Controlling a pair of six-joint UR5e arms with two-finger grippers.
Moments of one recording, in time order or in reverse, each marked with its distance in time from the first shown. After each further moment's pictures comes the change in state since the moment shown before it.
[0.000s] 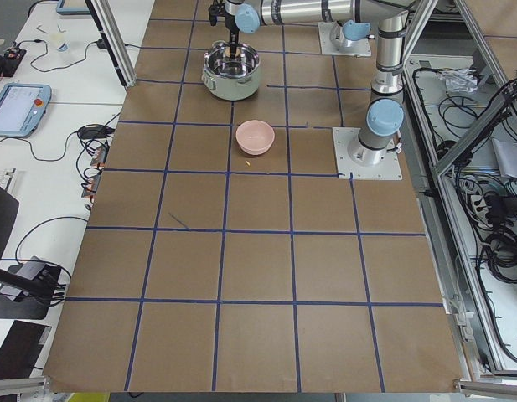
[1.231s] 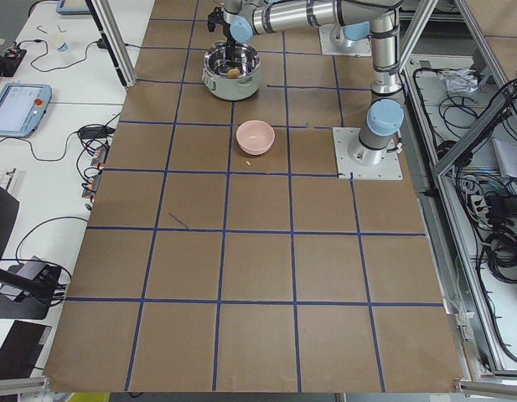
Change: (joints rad) left arm -0.004 0.005 0.008 -0.010 0.005 0.099; right arm -0.001 0.000 0.001 0.000 -0.001 -0.001
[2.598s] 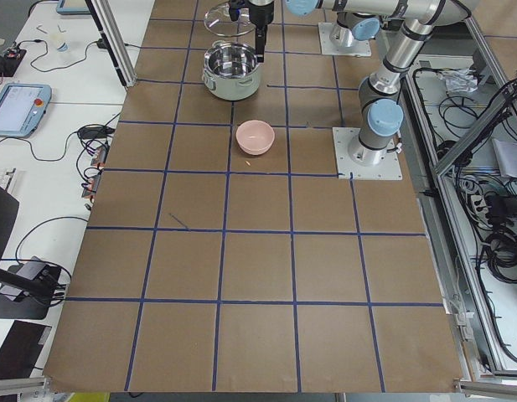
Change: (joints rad) left arm 0.347 0.464 -0.054 -0.565 0.006 0.295; right arm 0.284 0.133 -0.009 -0.137 0.078 0.205
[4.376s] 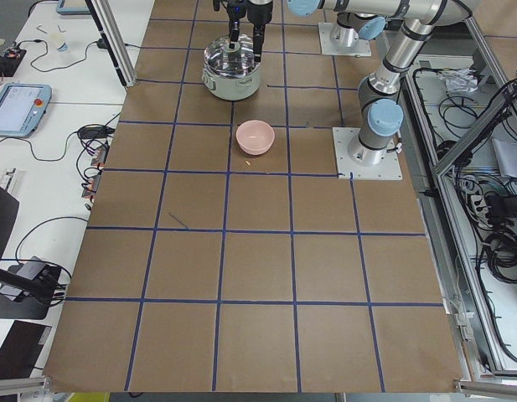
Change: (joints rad) left arm 0.007 0.002 0.001 0.036 0.000 0.007; right arm 0.121 0.153 0.004 -0.149 -0.002 0.031
